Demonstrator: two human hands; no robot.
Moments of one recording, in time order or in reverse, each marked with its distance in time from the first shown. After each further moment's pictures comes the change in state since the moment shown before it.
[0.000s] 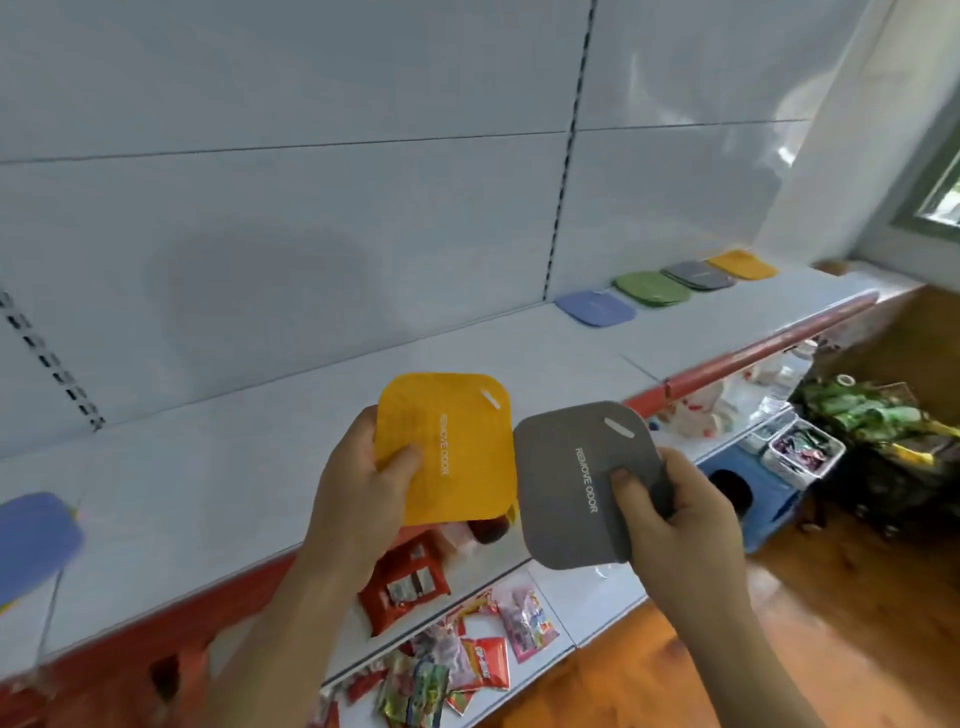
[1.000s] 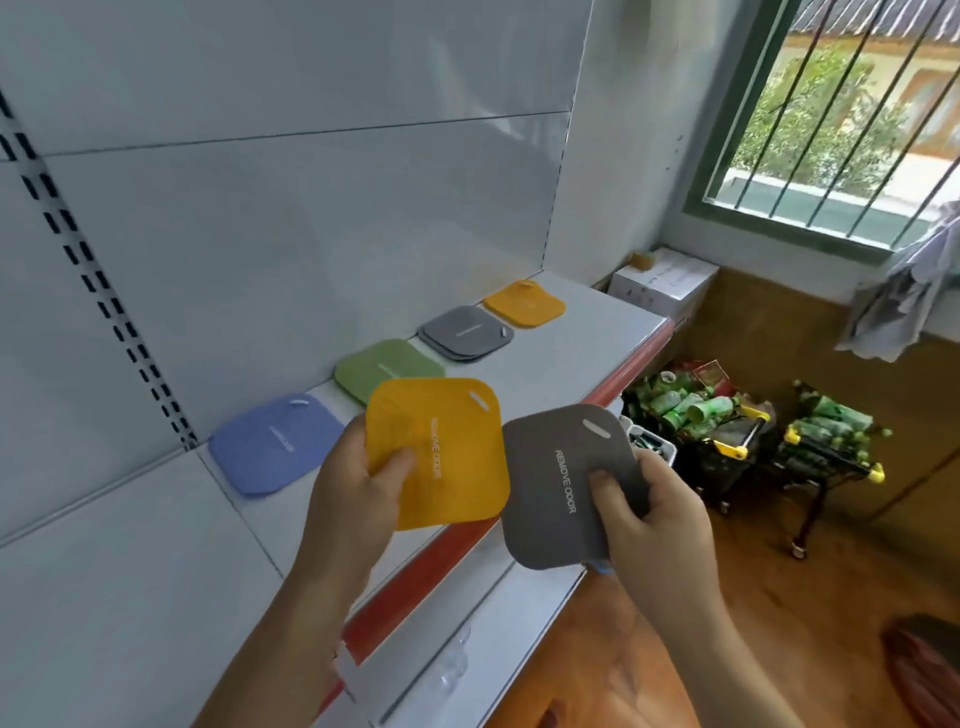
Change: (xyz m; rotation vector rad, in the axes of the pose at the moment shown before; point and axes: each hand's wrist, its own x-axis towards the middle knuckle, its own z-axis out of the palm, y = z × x) left_hand 0.235 0.078 0.447 -0.093 -0.308 -0.021; right_hand 0.343 0.190 -0.199 -0.065 0.246 0.109
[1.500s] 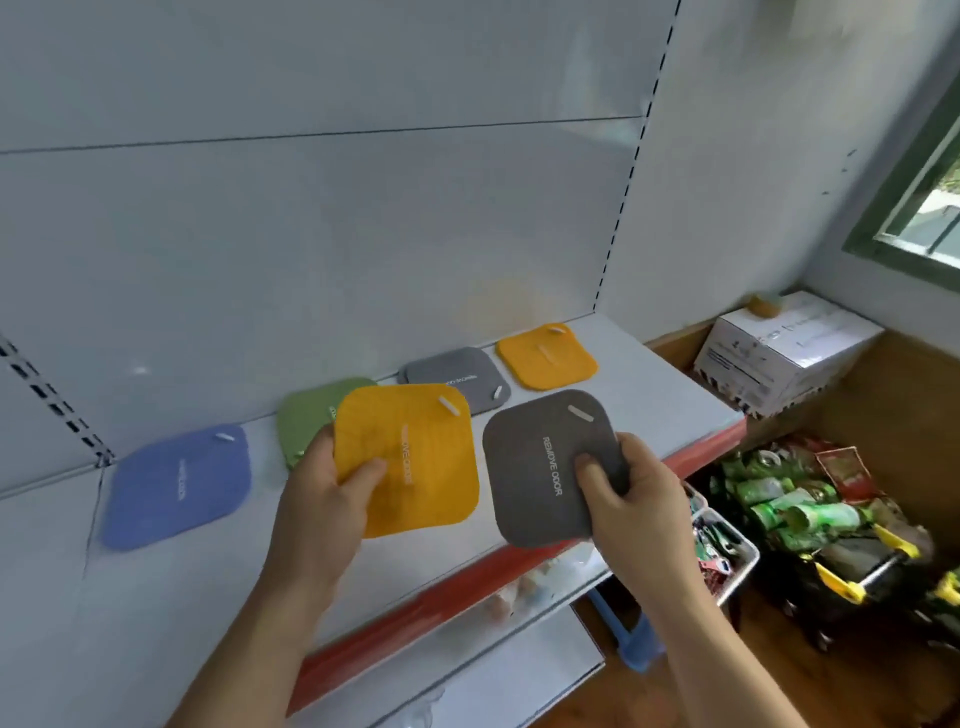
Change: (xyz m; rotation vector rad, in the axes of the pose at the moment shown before) left_hand 0.095 0.013 0.124 0.045 0.336 -0.099; right_hand 0.239 0.084 -0.003 0.001 -0.301 -0.083
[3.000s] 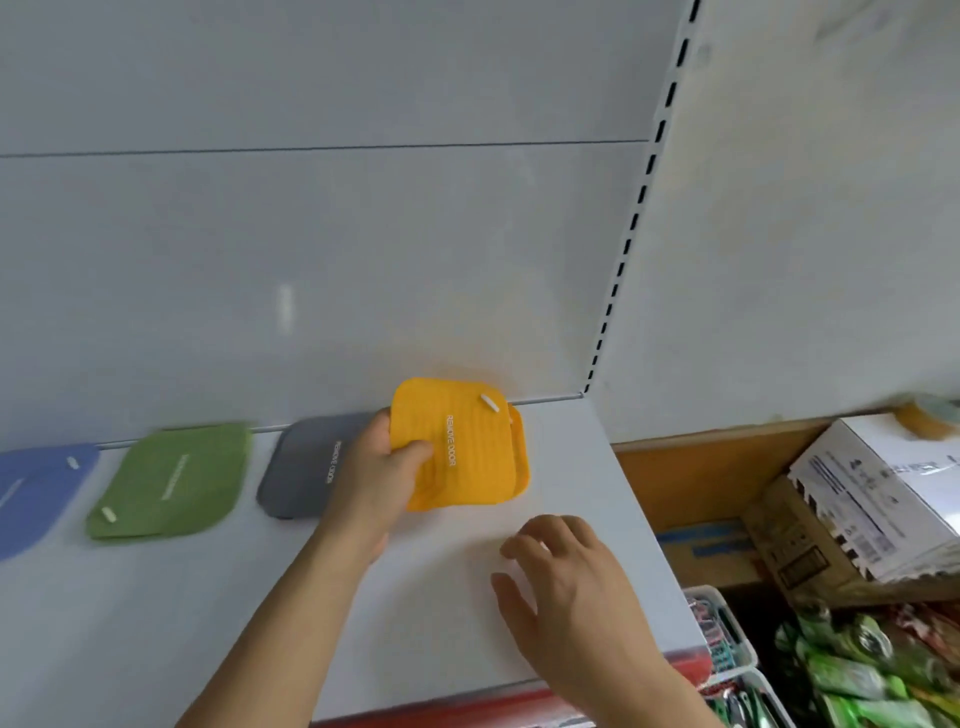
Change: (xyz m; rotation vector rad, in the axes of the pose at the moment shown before) left_hand 0.150 0.031 0.226 -0.023 0.256 -0.171; right_hand 0.213 0.122 -0.028 -0.529 -0.513 -0.741
